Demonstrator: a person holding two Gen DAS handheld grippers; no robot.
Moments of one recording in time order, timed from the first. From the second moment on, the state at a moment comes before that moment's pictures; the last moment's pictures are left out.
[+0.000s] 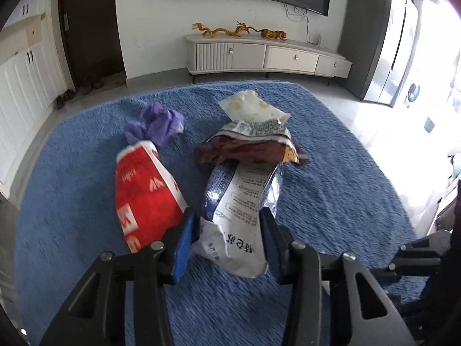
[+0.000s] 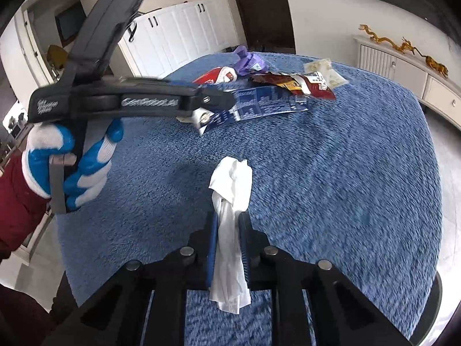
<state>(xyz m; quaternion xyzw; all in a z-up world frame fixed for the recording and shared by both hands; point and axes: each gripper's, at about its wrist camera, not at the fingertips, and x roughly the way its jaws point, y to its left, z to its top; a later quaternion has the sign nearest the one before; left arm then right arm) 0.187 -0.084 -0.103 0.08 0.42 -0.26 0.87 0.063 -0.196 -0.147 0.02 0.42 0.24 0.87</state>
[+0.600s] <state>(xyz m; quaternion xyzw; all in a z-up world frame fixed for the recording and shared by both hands) 0.088 -0.021 -0.092 0.00 0.44 -0.26 0.86 -0.010 -0.266 -0.104 0.08 0.38 0.17 0.91</state>
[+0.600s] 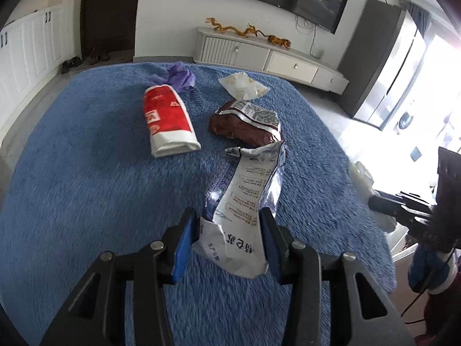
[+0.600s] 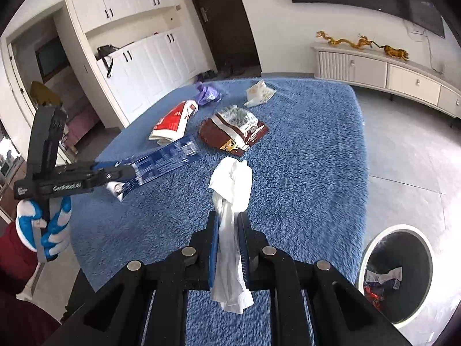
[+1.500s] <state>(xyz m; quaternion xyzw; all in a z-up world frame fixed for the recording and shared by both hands) 0.061 -0.193 -0.033 0.07 0.40 -0.38 0.83 -0.083 -0.437 -0.086 0.18 0.28 0.01 0.94</state>
